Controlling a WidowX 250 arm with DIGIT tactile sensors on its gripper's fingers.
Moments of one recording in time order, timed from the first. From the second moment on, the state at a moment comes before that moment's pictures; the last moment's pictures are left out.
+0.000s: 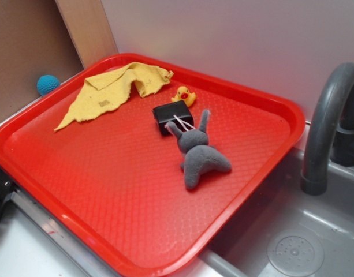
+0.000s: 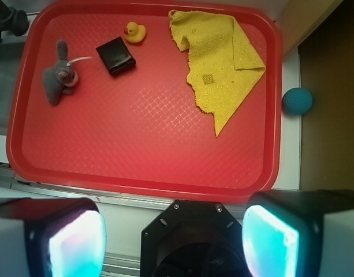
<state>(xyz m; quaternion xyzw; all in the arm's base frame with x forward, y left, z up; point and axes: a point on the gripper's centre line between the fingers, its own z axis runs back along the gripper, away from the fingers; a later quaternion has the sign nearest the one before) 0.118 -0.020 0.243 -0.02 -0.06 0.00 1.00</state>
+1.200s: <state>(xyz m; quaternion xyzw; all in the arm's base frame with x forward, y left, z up) 0.250 -0.065 0.177 -0.01 -0.12 0.24 0.96</state>
